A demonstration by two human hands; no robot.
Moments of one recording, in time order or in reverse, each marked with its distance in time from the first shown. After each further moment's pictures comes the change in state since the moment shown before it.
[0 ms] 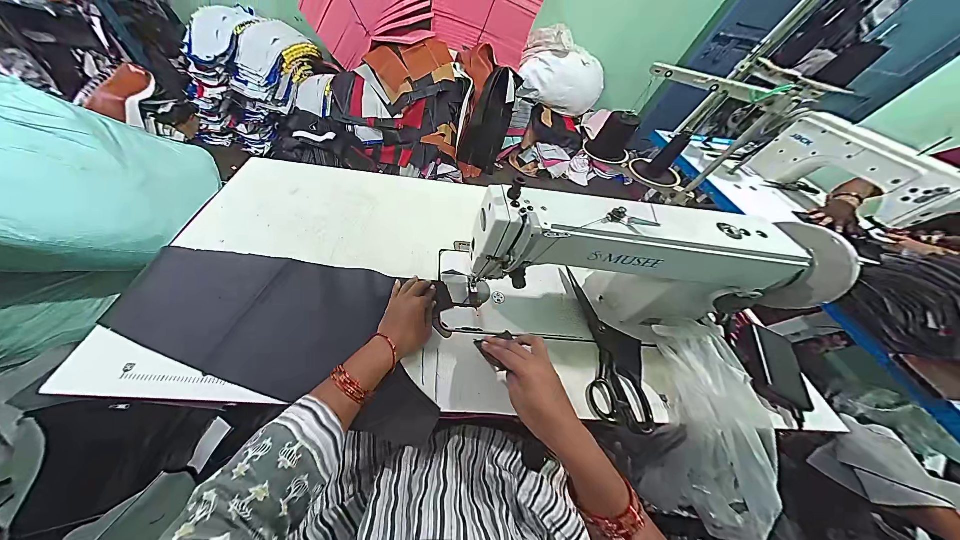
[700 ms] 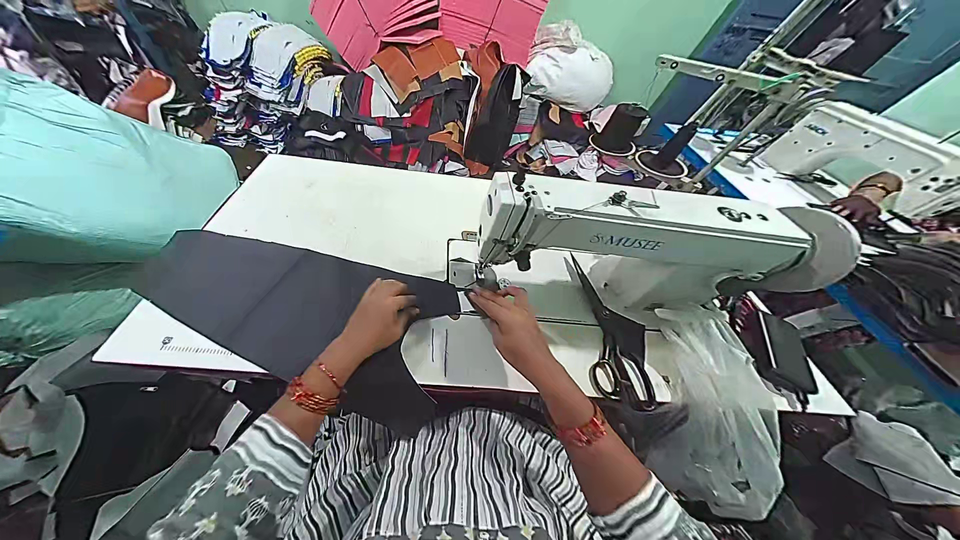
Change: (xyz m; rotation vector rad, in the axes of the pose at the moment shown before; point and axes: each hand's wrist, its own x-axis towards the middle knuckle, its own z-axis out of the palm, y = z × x) left_hand -0.062 -0.044 -0.021 0.027 0.202 0.234; right_hand 0.046 0.009 0.026 -0.055 0.033 -0.139
